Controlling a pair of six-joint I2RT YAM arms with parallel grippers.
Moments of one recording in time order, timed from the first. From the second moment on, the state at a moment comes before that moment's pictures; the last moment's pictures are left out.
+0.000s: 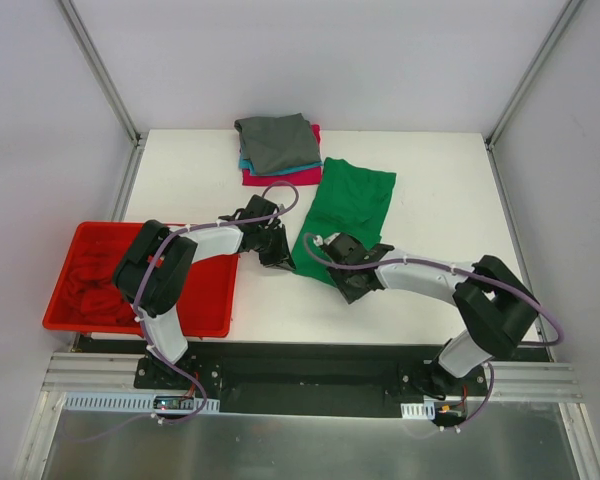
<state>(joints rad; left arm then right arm) -0.52 1.79 0.96 -0.23 0.38 -0.66 0.86 1.58 0.87 -0.55 0.20 0.18</state>
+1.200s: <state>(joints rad) -0.52 0.88 0.74 -0.55 0.05 -0.68 1.13 1.40 0.97 -0.25 -0.70 0.33</state>
